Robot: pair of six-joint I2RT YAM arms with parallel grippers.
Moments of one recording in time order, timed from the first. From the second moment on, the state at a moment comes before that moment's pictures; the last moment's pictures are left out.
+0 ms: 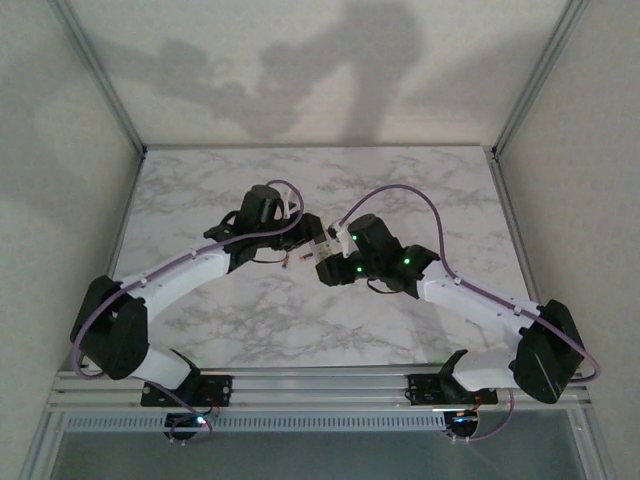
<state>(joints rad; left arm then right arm) -0.56 1.48 1.03 -0.13 0.41 -0.94 0.83 1.31 0.96 -0.42 -0.19 0.30</state>
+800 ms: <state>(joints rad) -0.57 1.53 1.15 -0.32 0.26 -1.13 1.07 1.25 0.68 0.07 0.53 -0.45</state>
